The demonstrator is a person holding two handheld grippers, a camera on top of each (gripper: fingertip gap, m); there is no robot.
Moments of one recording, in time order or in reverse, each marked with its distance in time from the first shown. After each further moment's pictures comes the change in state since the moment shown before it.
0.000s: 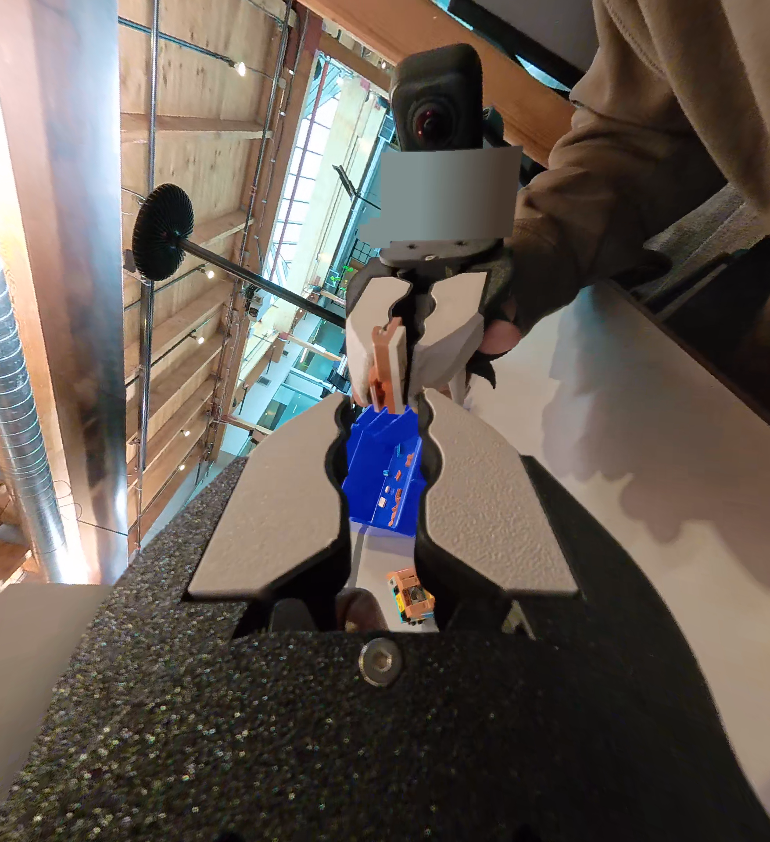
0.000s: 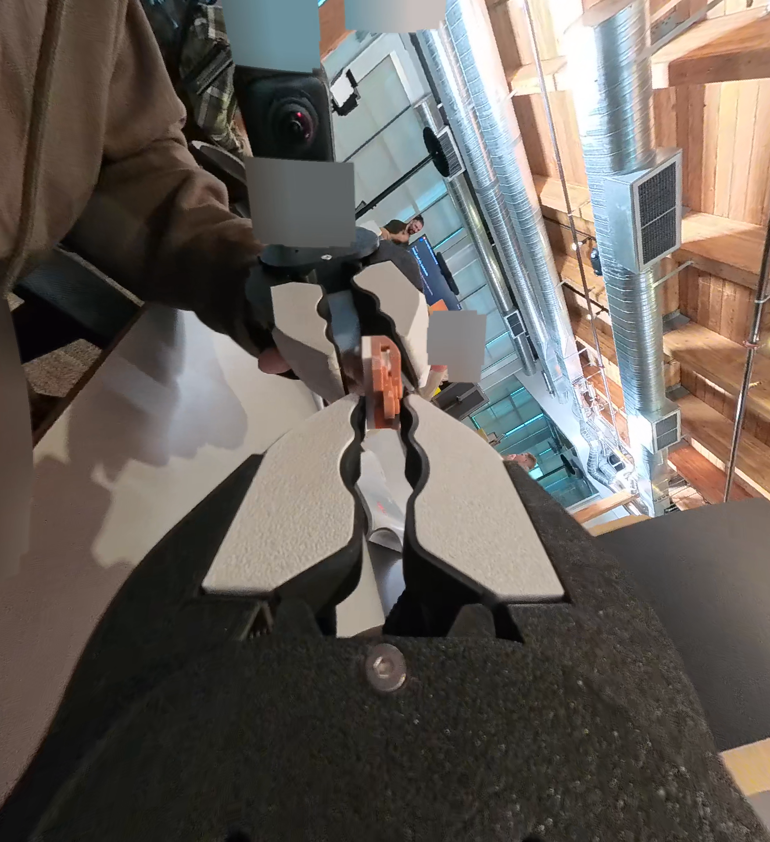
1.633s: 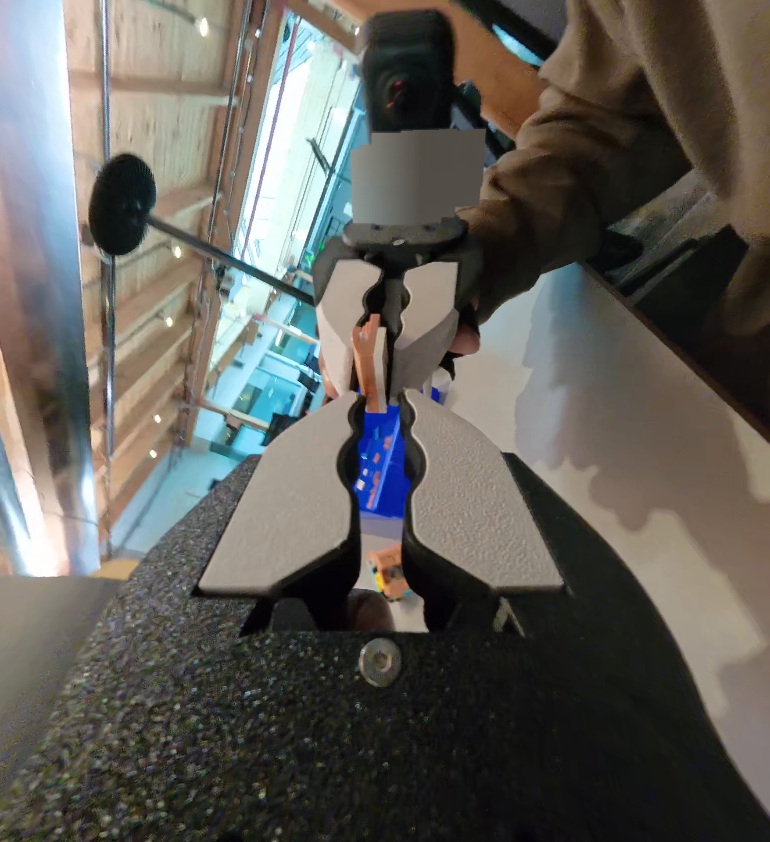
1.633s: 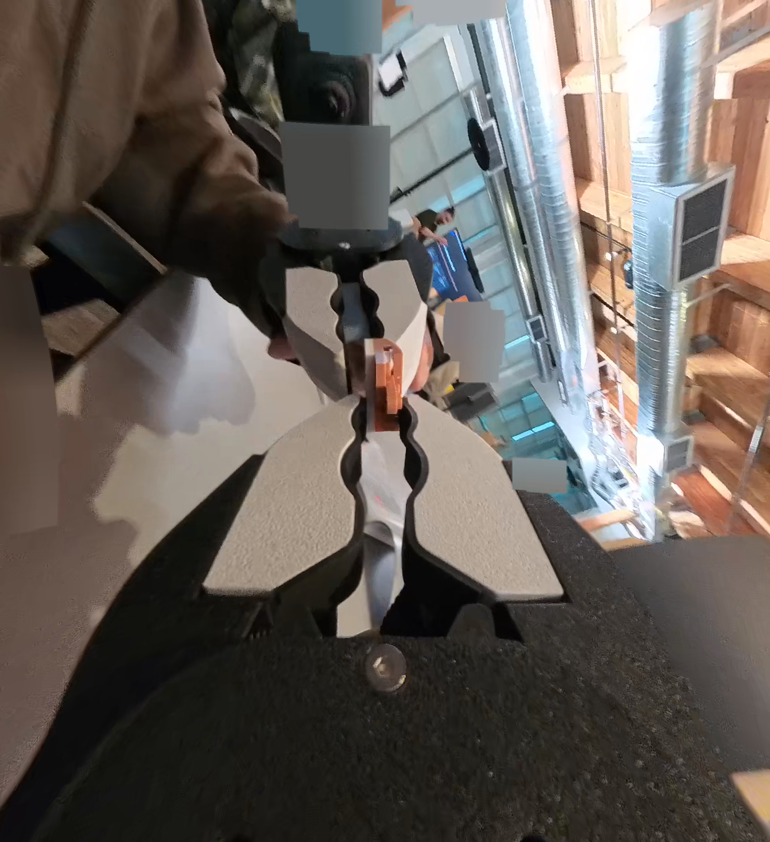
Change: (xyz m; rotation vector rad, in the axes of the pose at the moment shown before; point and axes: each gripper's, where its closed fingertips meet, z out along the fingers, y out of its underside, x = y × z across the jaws) left arm 0.010 0.008 -0.003 -0.048 0.056 -0.030; right arm -0.004 0.006 0.006 -0.040 -0.066 -0.098
